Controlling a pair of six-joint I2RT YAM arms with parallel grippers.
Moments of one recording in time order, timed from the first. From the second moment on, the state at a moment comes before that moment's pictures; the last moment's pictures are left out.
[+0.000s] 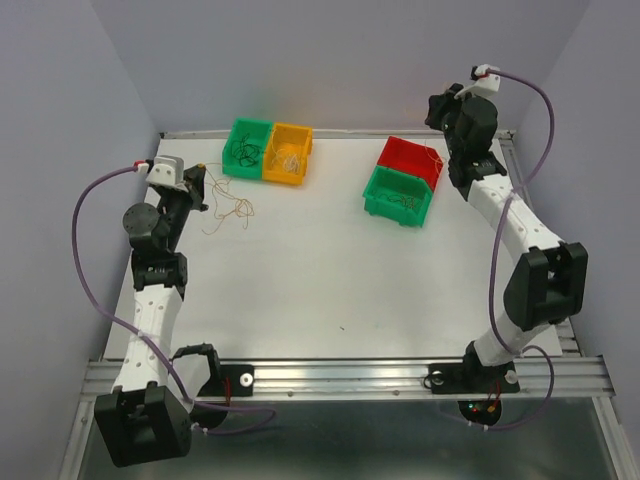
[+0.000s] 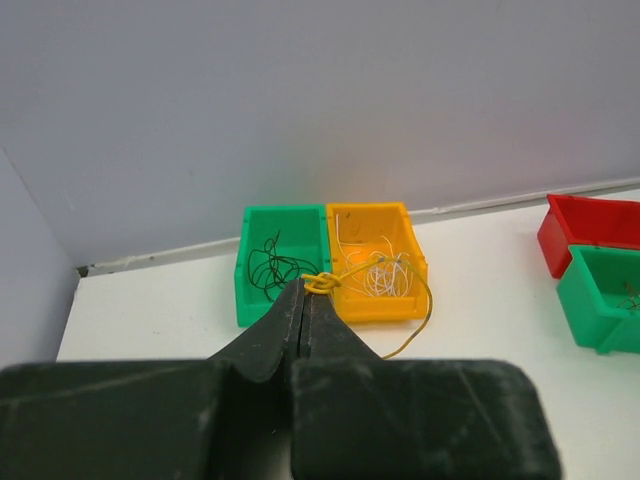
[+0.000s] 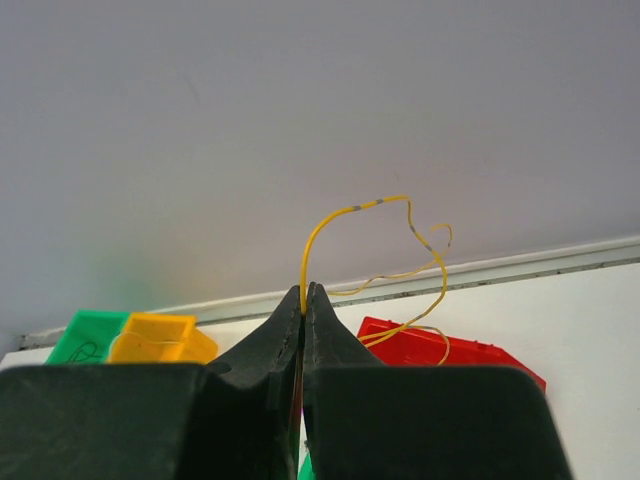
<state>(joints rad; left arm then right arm) 0.13 0.91 0.68 0.43 0.37 -0.08 0.20 1.62 1.43 0.28 0.14 0.33</state>
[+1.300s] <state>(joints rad) 0.05 0.90 0.66 0.44 0.34 -0.02 0.10 2.01 1.16 0.68 0.01 0.47</state>
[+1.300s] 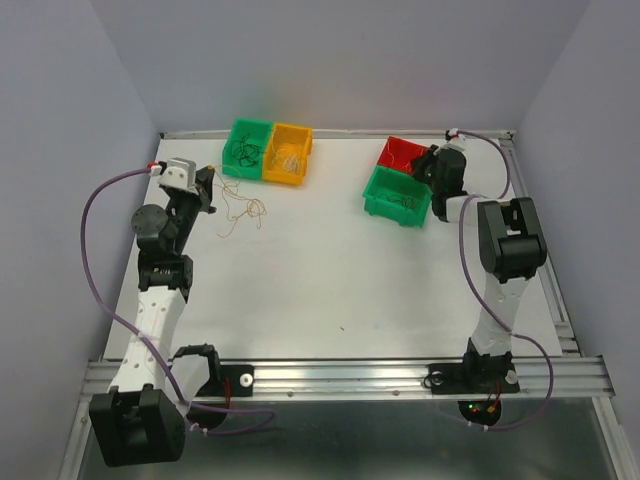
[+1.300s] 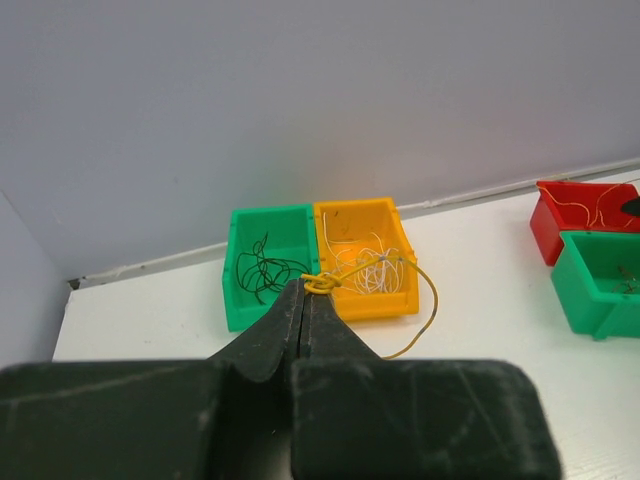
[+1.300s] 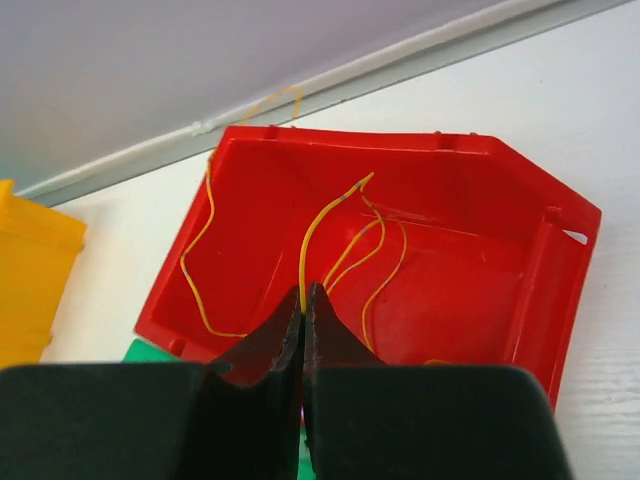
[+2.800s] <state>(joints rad) 0.03 0.88 0.66 0.44 0.34 0.00 0.10 2.16 1.72 -0.06 0.08 0.42</state>
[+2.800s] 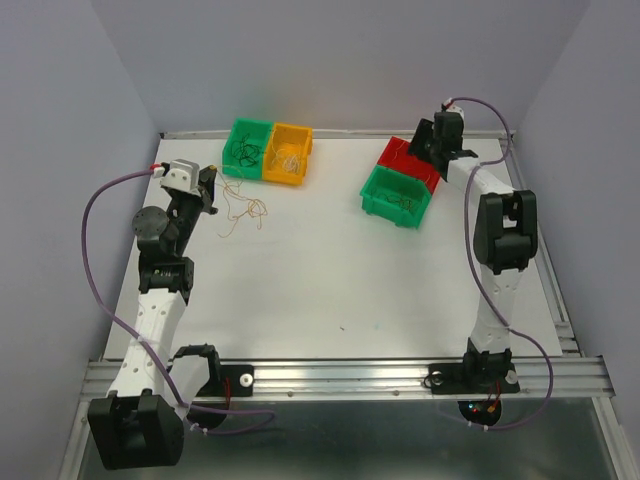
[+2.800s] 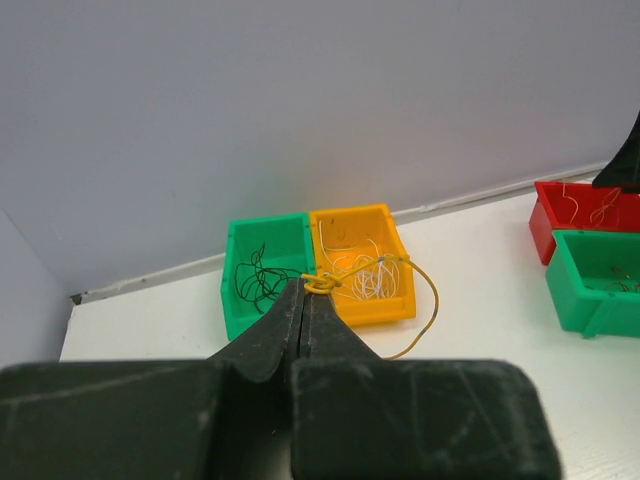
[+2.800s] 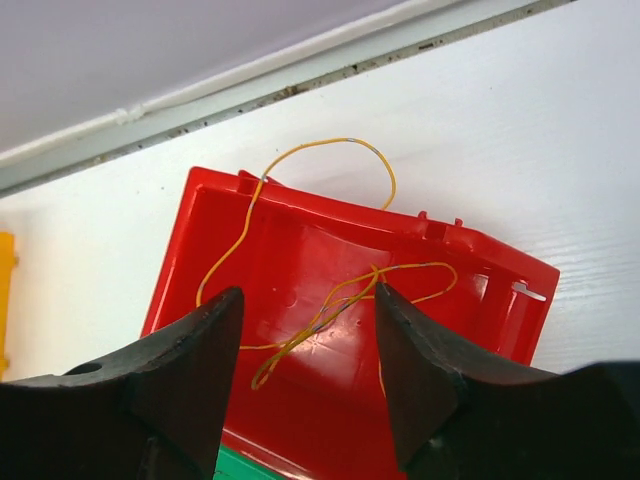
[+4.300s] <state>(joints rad) -0.18 0.94 0.63 0.39 0.51 0.07 0.66 1.53 0.83 0.53 -0.54 0.17</state>
